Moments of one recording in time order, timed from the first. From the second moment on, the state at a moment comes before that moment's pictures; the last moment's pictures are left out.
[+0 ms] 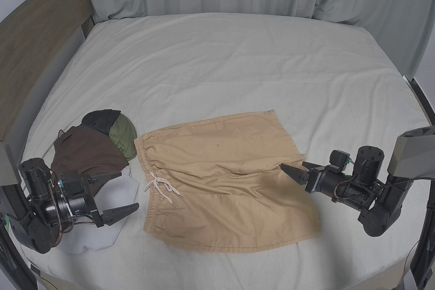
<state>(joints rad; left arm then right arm) 0.06 1.97 -0.15 -1.54 -0.97 0.25 0.32 2.17 -0.43 -1.55 0.31 0.38</state>
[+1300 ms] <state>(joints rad) 0.07 2.23 -0.15 -1.55 -0.96 0.16 0.38 2.13 -0.37 -1.55 0.31 0.35</state>
